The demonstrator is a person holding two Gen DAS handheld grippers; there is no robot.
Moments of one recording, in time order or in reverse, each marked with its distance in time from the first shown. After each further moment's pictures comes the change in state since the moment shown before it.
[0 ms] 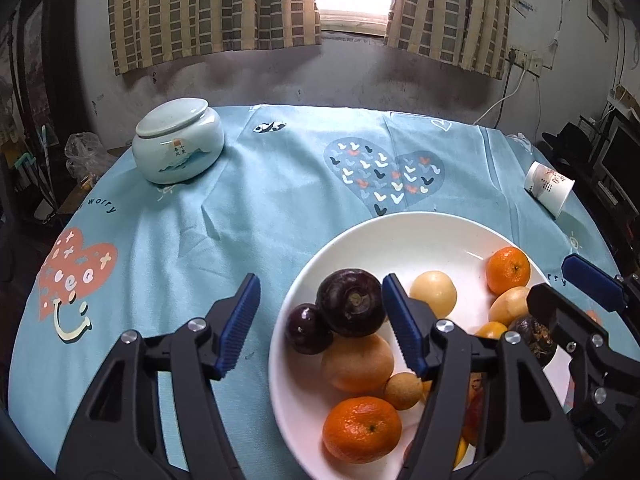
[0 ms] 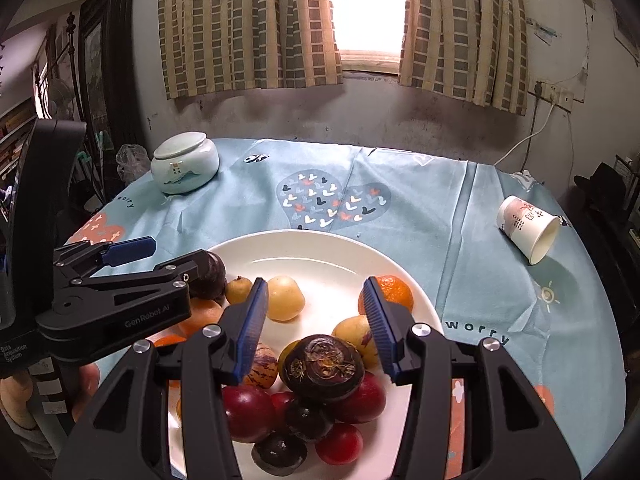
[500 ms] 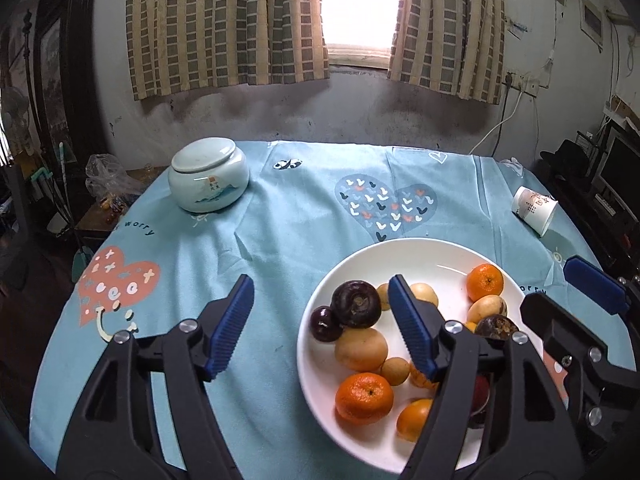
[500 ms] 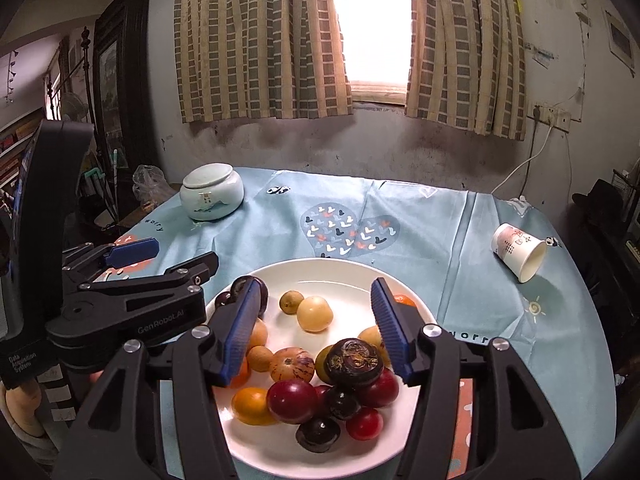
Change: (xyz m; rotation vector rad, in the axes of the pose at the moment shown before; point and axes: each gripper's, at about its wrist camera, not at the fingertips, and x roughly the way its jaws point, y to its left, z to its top) left arm -0.070 0.003 0.000 0.004 -0.101 0.045; right arm -0.057 0.028 0.010 -0.021 -0.086 0.016
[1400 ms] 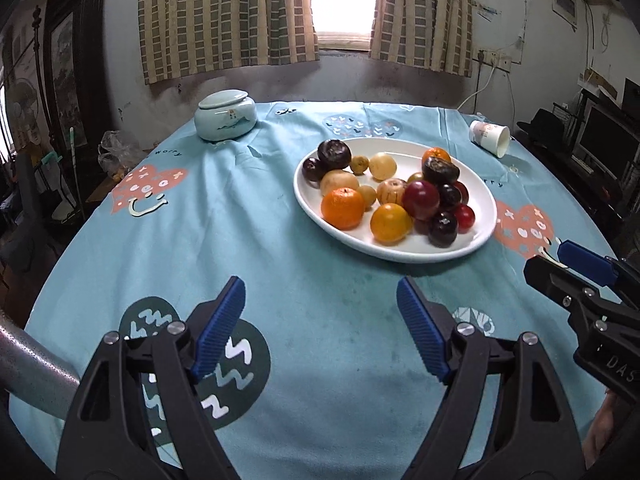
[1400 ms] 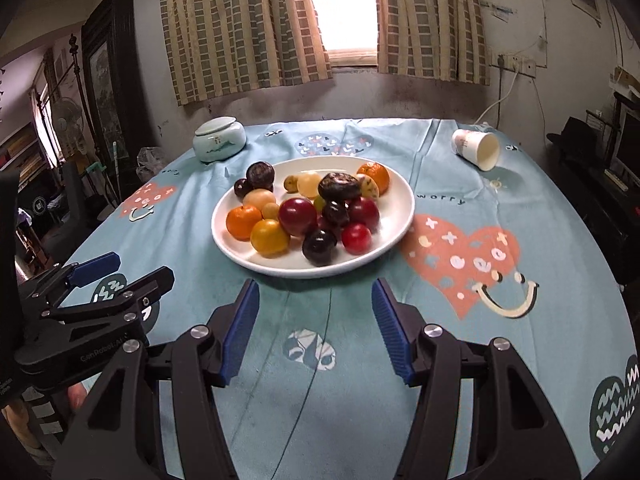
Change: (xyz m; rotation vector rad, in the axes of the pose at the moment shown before) left arm -0.105 -0.008 -0.145 0.029 0.027 -0.024; right arm -0.098 0.000 -0.129 0.120 0.082 -0.018
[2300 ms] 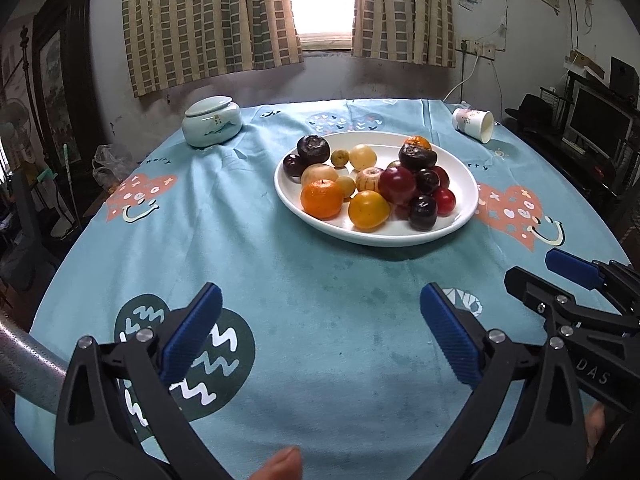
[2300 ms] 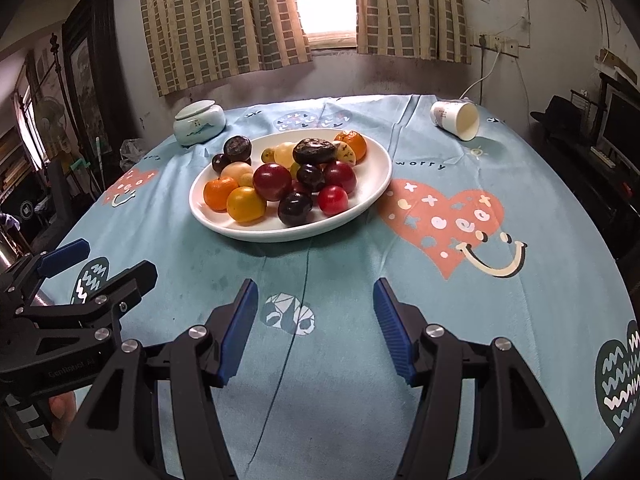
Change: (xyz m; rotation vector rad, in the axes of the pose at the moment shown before) left arm -0.007 -0.016 -0.009 0.061 -0.005 -0.007; right arm 0.006 -0.010 -0.021 0.031 0.053 -0.045
